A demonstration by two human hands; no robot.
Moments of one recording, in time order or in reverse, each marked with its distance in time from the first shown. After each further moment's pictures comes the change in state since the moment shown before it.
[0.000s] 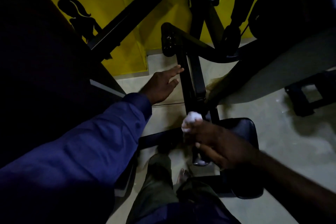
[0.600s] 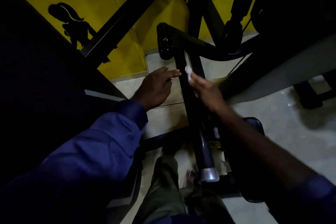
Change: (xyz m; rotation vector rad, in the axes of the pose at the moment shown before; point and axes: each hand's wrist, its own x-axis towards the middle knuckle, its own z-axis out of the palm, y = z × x) left_hand 0.012 -0.004 -0.009 0.132 0.041 -0.037; right_hand 0.127 0.045 -0.030 0.638 0.568 0.811
